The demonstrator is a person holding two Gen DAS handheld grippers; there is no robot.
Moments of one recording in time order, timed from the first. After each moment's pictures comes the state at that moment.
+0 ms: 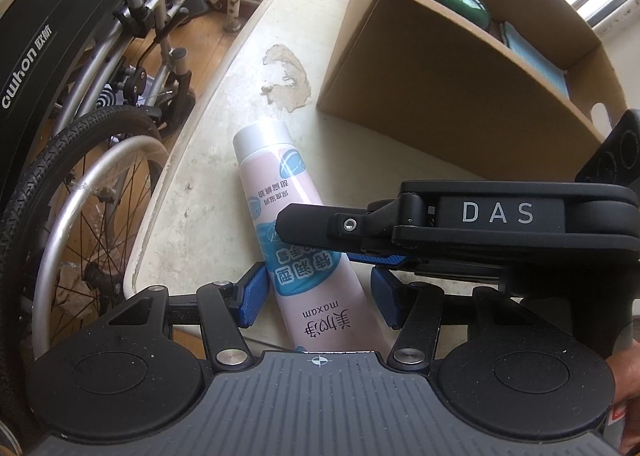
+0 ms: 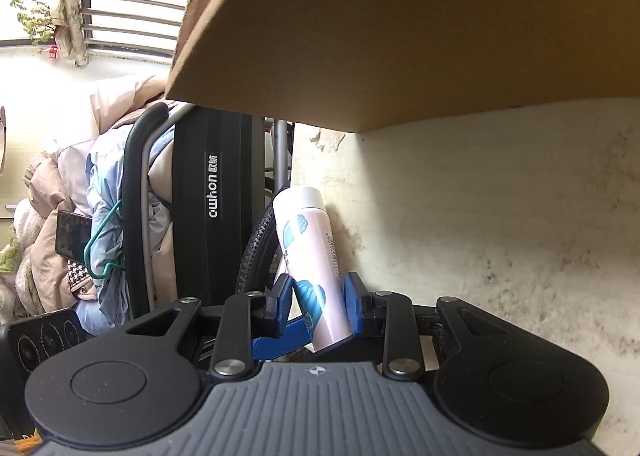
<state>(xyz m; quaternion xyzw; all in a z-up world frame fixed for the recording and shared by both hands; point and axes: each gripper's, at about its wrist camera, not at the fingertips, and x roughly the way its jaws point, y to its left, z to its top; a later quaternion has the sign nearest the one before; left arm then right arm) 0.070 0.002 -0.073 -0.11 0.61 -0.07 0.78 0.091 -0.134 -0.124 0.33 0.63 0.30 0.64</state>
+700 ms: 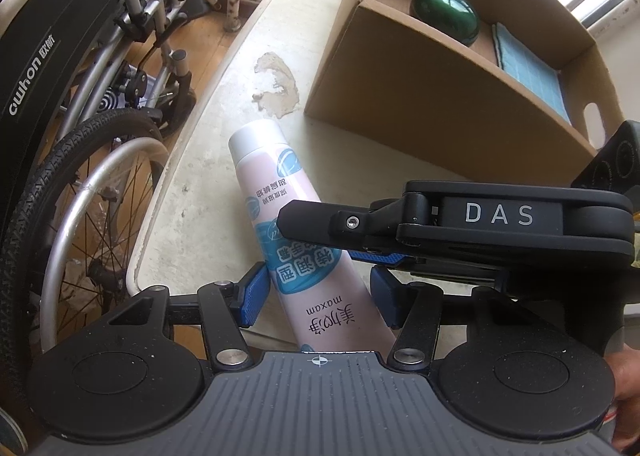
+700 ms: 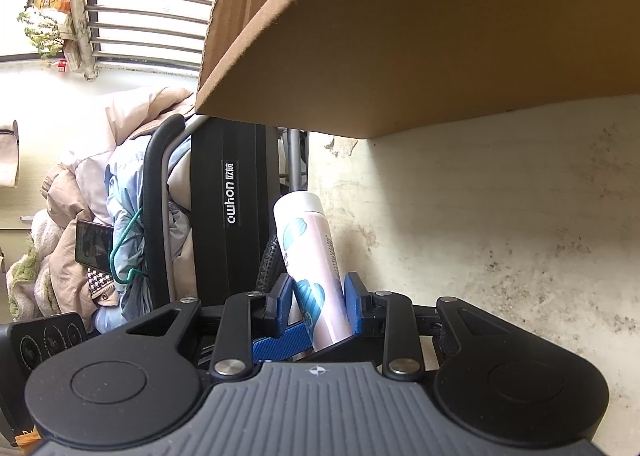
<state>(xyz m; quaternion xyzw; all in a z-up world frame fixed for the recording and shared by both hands) 0.070 -0.003 -0.058 -0.10 0.61 -0.07 0.78 0.090 -0.144 -0.112 0.35 0.62 0.30 0.63</state>
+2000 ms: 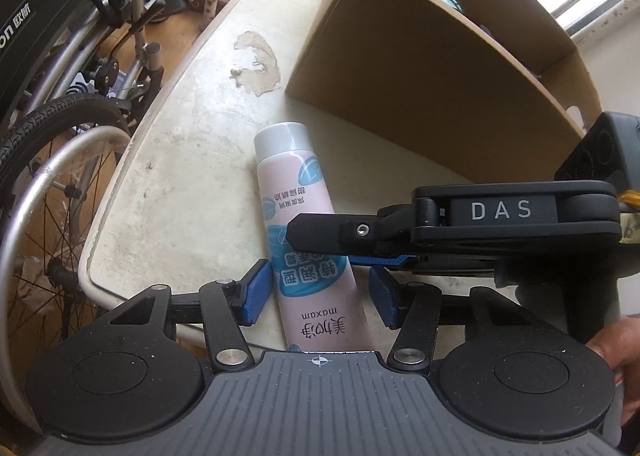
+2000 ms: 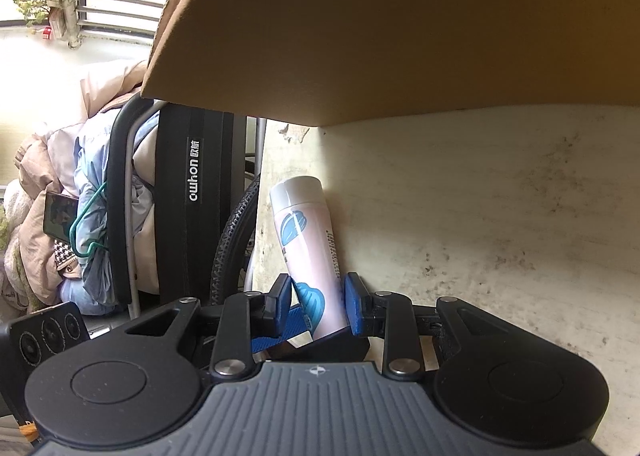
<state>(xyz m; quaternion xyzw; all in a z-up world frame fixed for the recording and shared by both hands) 0.062 0.000 -0.090 -0.15 0.59 -0.11 0.79 0.095 -0.154 -0.128 0.30 0.64 0.31 0.63</state>
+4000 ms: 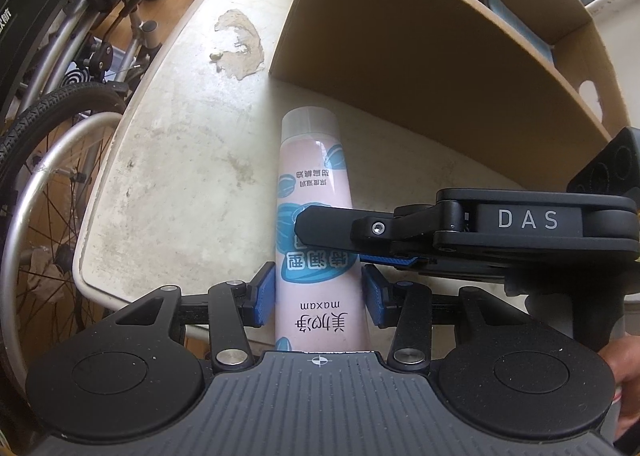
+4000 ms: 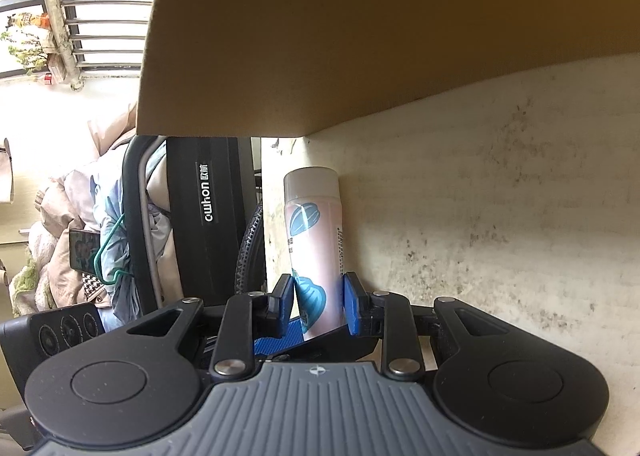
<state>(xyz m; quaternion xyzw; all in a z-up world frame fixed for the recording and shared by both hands) 0.074 -0.023 -0.084 -0.12 0.64 -0.10 0.75 0.091 -0.175 -0.143 0.37 0.64 0.29 0.61</state>
